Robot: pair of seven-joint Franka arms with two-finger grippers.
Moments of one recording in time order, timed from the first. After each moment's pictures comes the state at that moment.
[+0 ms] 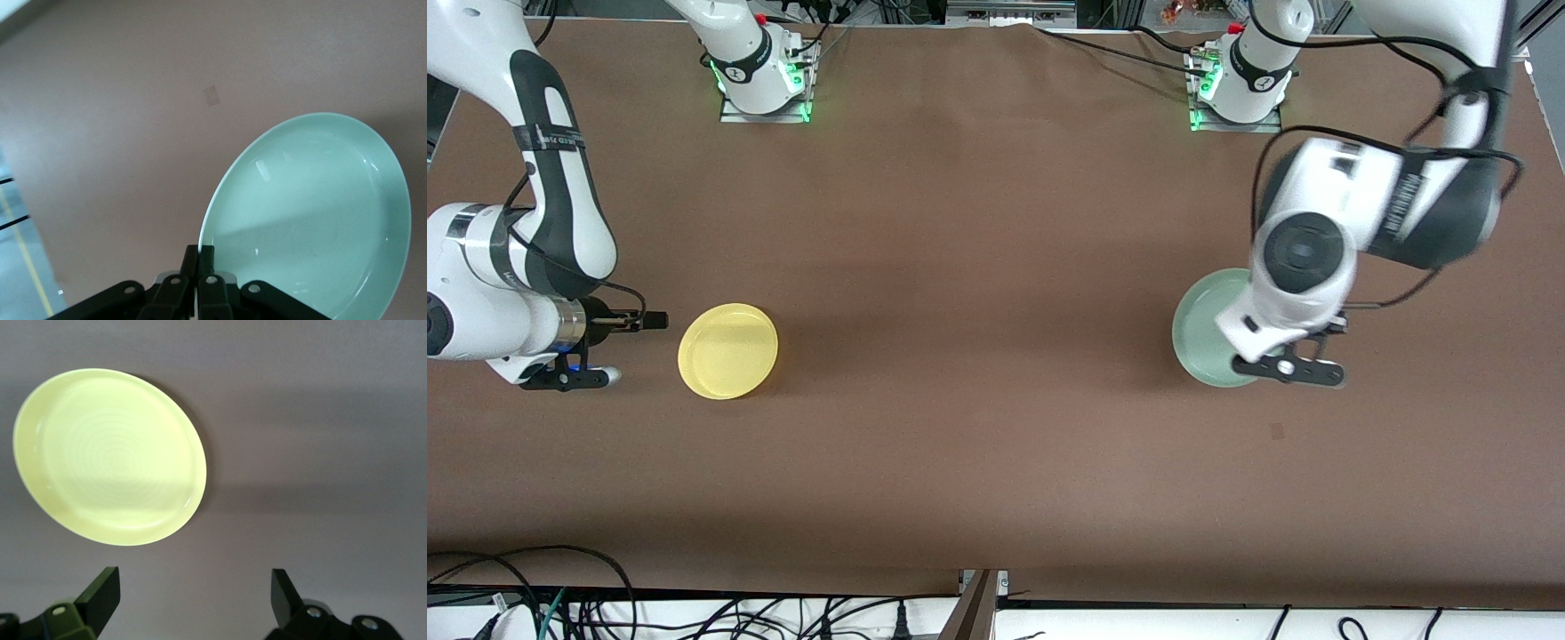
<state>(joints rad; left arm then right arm) -0.26 0.44 -0.15 -1.45 0.48 1.58 -0.30 -0.10 0.50 -0.01 -1.67 -0.02 1.87 -0.10</state>
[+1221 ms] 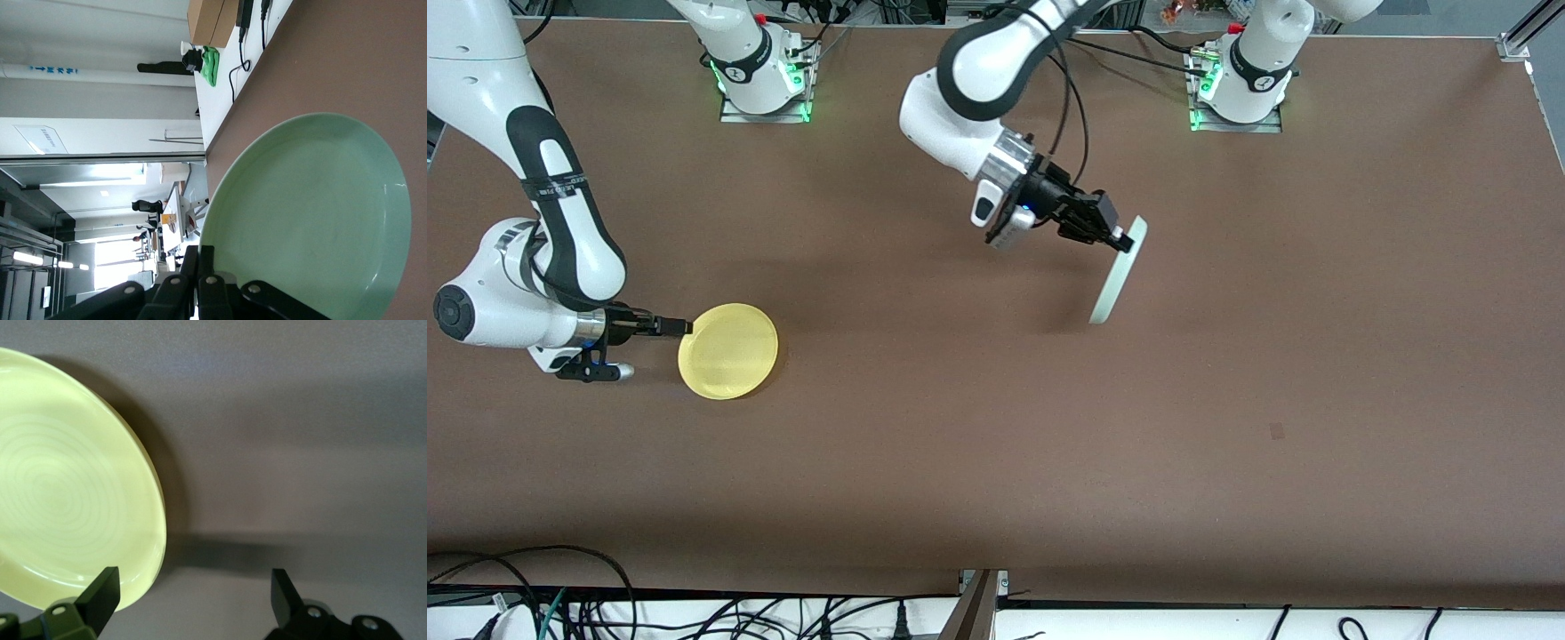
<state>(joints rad) -0.93 0.65 -0.14 -1.43 1.09 1.23 -0.71 -0.19 0.59 -0.01 -1.83 0.17 2.15 -0.26</state>
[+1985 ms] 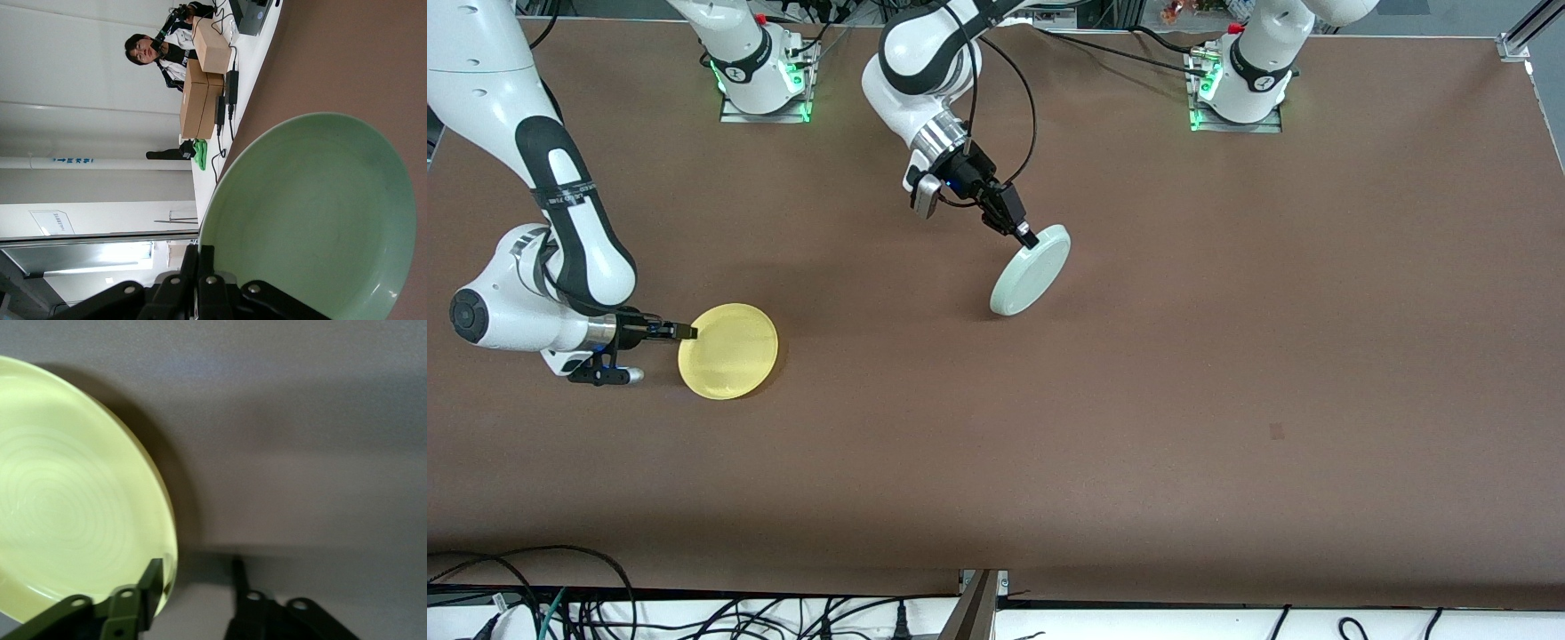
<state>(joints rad) -1.08 0.80 -0.13 -1.34 1.20 1.36 -0.74 -0.19 0.62 0.00 -1.83 0.20 2.18 -0.28</state>
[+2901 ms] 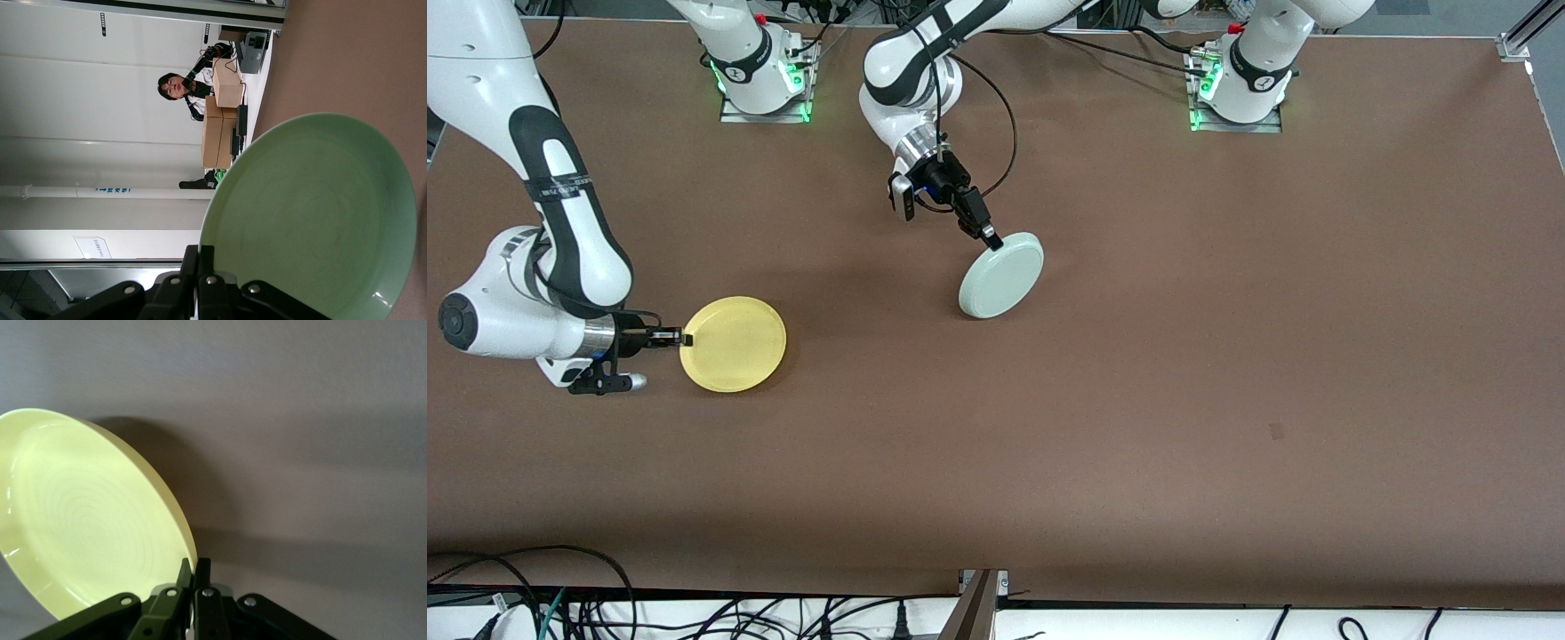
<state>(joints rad) -1.23 1.02 -0.04 -1.19 1.27 1.33 -0.76 -0.19 0.59 0.05 -1.73 0.21 2.07 -0.31</state>
